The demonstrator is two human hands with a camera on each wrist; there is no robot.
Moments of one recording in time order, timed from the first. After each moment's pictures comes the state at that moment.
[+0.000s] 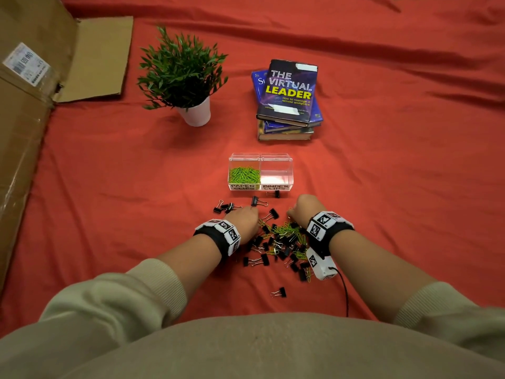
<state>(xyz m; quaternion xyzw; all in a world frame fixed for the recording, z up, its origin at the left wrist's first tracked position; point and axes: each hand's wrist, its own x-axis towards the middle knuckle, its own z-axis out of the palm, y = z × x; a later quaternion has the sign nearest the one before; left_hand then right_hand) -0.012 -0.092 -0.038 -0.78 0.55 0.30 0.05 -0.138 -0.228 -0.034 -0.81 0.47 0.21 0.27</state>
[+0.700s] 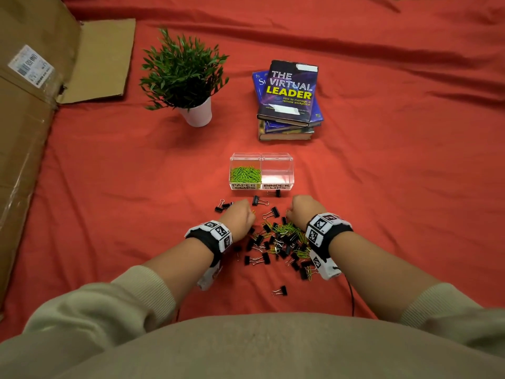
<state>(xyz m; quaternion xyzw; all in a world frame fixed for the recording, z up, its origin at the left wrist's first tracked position) -0.003 -0.079 -0.030 -0.81 0.46 0.34 -0.13 -0.137 -0.216 -0.018 -0.85 0.42 0.22 0.23</state>
